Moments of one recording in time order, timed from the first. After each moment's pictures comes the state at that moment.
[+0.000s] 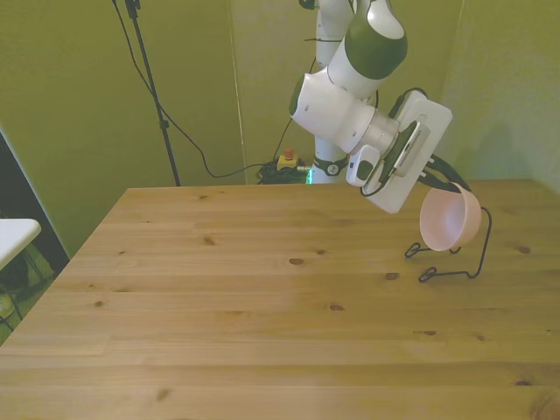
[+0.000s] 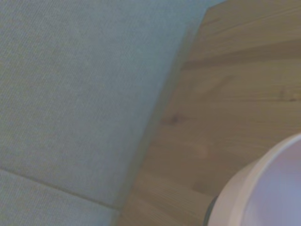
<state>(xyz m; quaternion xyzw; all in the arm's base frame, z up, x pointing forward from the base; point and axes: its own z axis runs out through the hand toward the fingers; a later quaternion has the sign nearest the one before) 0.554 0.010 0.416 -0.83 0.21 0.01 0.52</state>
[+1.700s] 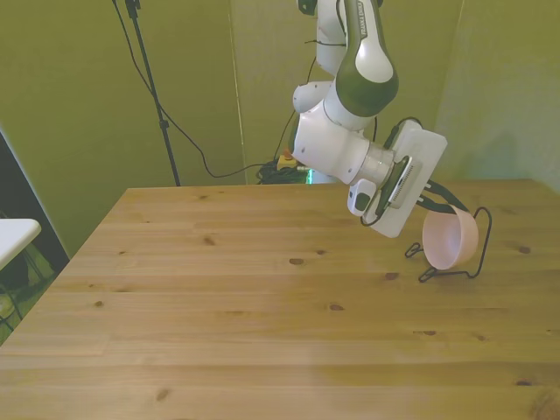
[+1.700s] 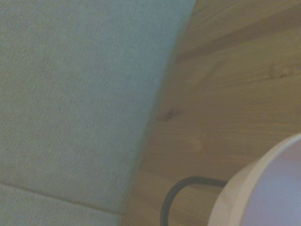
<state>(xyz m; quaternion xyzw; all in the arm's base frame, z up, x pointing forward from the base) 0.559 0.010 0.365 -0.80 0.24 0.04 0.54</state>
